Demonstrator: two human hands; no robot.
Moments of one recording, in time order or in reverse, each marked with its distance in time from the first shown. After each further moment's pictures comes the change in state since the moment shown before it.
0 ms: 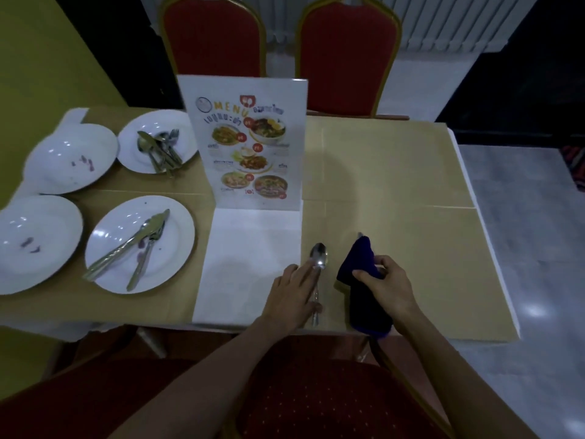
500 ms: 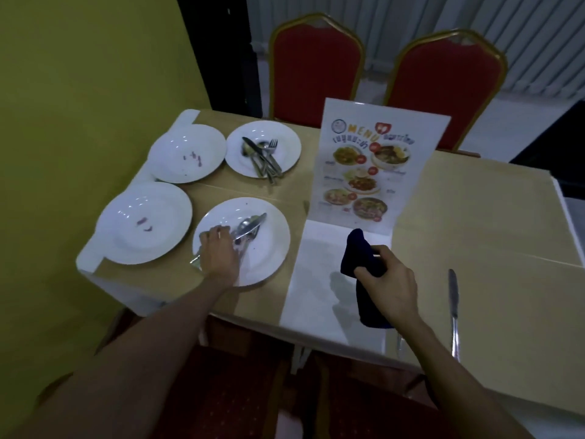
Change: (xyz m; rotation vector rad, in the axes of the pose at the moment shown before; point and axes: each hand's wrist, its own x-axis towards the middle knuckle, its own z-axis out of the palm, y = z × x) left_hand -0.090 -0.250 -0.137 0.113 0.408 -0.779; right_hand -0.035 -0.105 0.153 -0.333 0.023 -0.407
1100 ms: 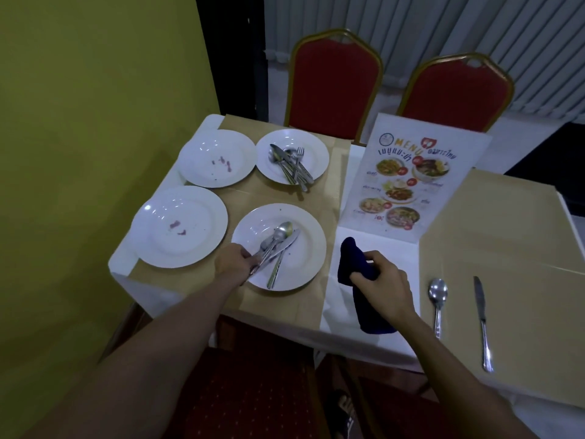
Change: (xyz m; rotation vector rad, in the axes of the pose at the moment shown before) left_hand 0.021 -0.073 -0.009 -0.420 -0.251 -0.179; right_hand -0.021 -0.064 0.065 -0.051 -0.111 -0.005
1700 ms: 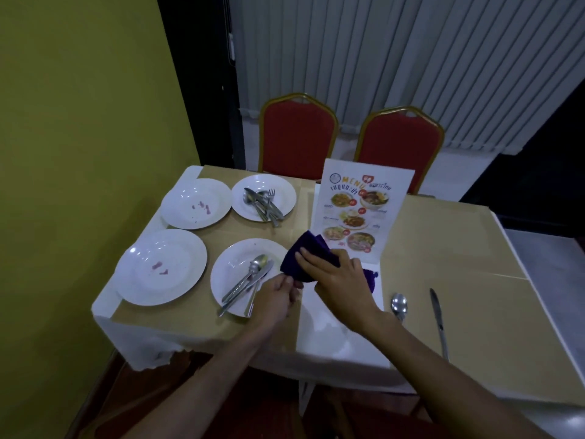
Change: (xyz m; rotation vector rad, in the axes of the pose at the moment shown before) left_hand -0.164 0.120 -0.022 -0.737 -0.309 0.169; right_hand -0.020 -0.048 -0.035 -0.629 0.223 -0.675
